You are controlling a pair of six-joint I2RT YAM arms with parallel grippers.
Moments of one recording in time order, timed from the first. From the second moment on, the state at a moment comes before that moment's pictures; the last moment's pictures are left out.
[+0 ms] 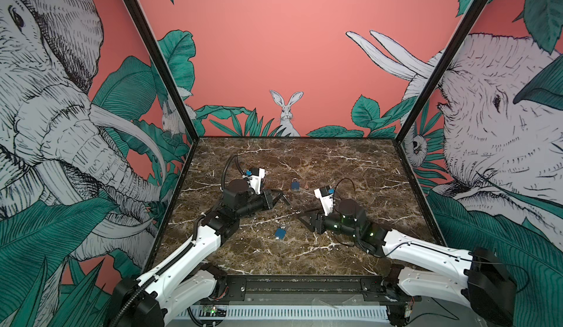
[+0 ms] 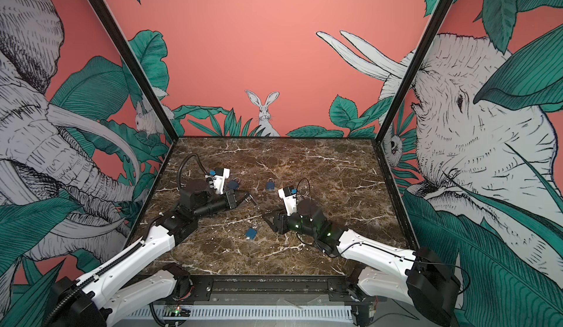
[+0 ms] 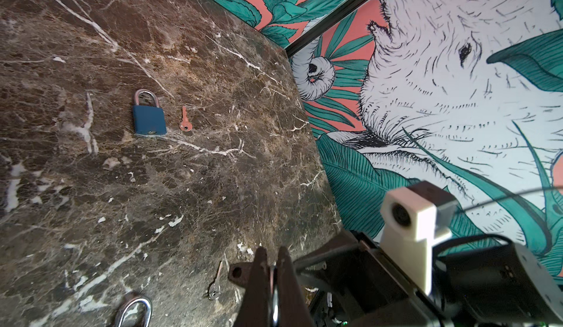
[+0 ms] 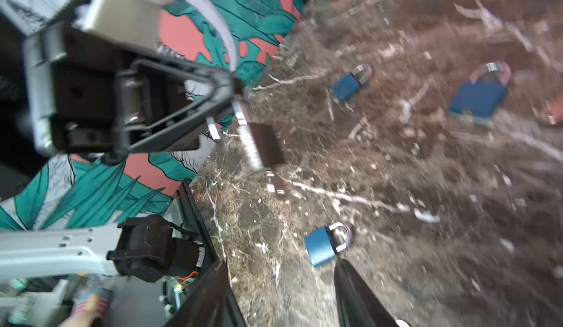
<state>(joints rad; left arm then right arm) -0.55 0.96 0.62 0.00 0.44 -0.82 0.95 1.11 0.53 0.27 -0.19 0.59</state>
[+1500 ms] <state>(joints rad) -0.55 0.89 0.62 -0.03 0.41 -0.89 1.05 1.44 0.57 0.76 0.12 0.06</state>
